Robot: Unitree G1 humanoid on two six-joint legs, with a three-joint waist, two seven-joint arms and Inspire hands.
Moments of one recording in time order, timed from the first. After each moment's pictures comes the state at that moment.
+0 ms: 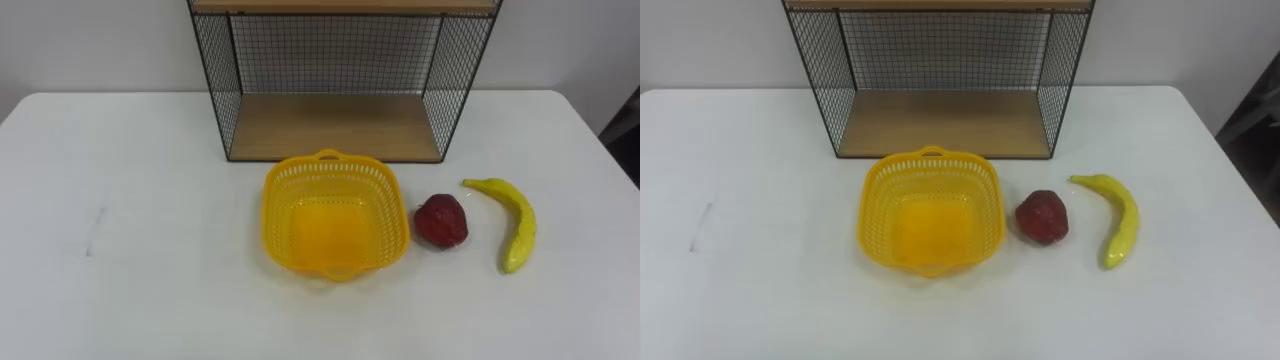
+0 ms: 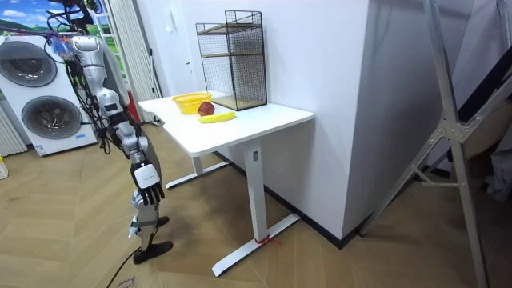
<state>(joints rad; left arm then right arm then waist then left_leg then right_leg) 0.23 0.17 0.10 1.14 0.36 0.12 0.16 0.12 -0.22 0.05 1.32 -0.23 0.12 -0.01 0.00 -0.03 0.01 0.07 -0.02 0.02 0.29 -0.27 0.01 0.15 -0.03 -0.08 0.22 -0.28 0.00</state>
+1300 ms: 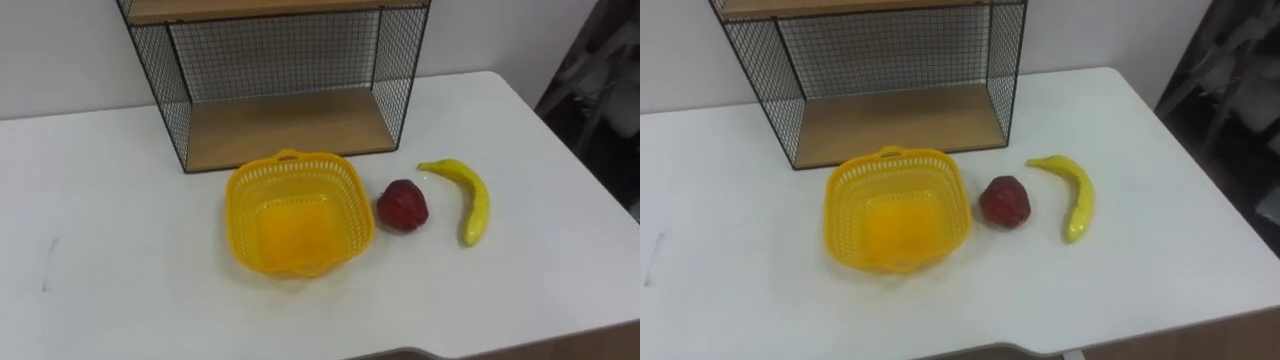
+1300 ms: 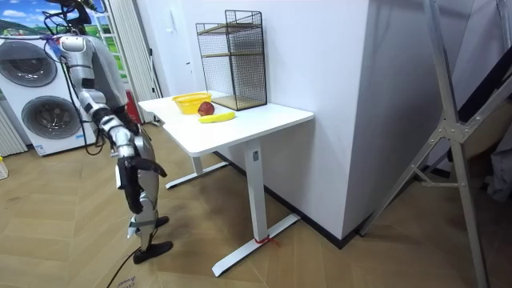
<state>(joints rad) 0.29 0.19 0.31 1.10 0.32 0.01 0.27 0.15 -0.24 -0.65 0.76 0.86 -0.06 -0.60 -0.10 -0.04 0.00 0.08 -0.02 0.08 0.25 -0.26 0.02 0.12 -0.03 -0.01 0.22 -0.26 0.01</state>
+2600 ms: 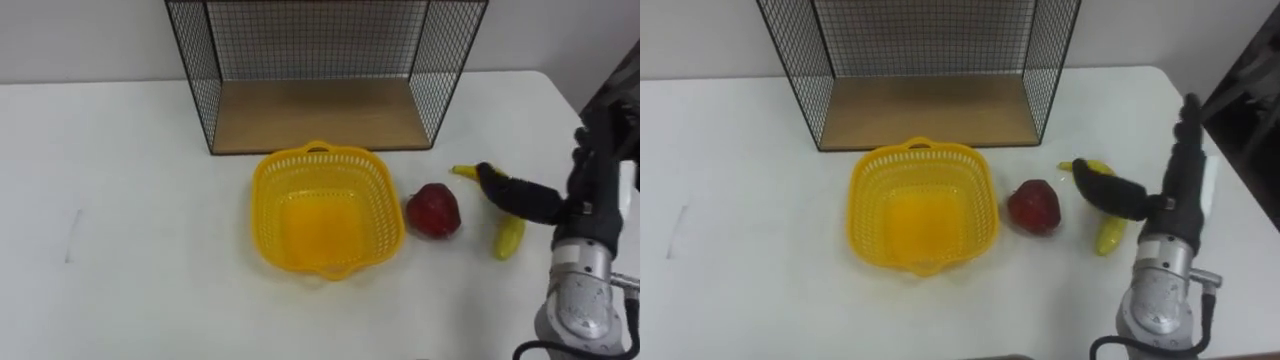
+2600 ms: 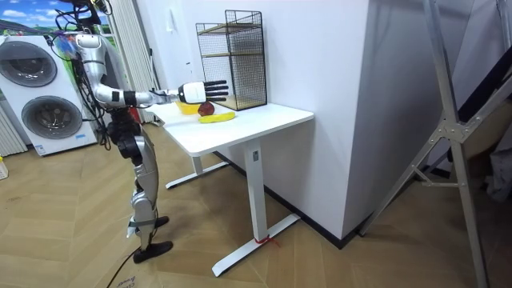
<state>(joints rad) 0.29 0.20 0.05 1.04 0.32 0.00 0.21 0.12 -0.31 -0.02 0.07 0.09 -0.13 -0.32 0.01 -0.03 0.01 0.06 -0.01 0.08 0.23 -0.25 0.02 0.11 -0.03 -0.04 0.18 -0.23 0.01</state>
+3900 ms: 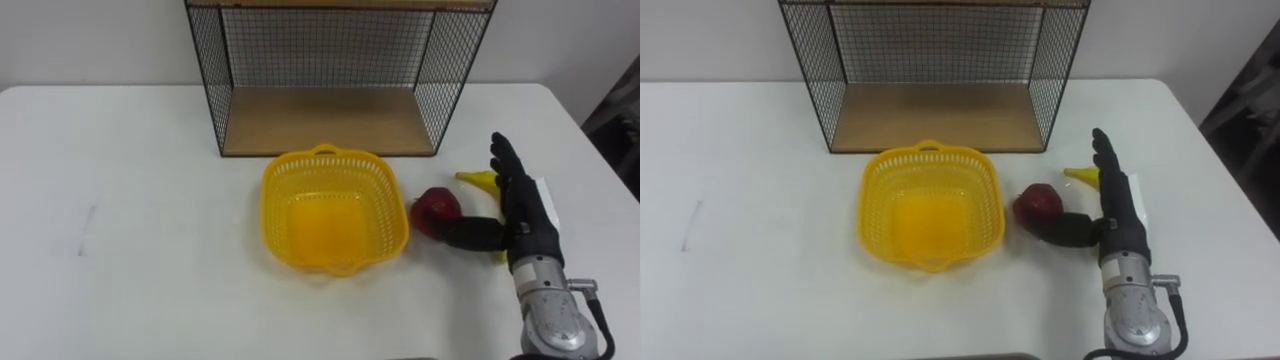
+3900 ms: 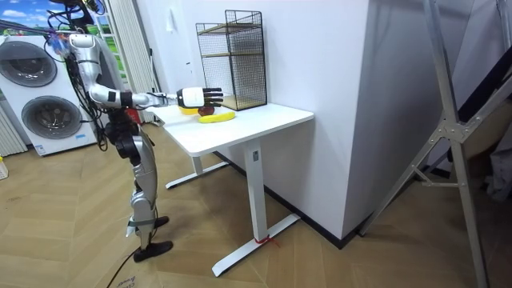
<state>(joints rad) 0.27 0.20 0.06 1.06 0.33 0.00 0.20 0.13 -0.31 0.02 0.16 0.02 -0.13 -0.16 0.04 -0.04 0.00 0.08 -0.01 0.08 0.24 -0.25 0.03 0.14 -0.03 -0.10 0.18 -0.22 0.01</state>
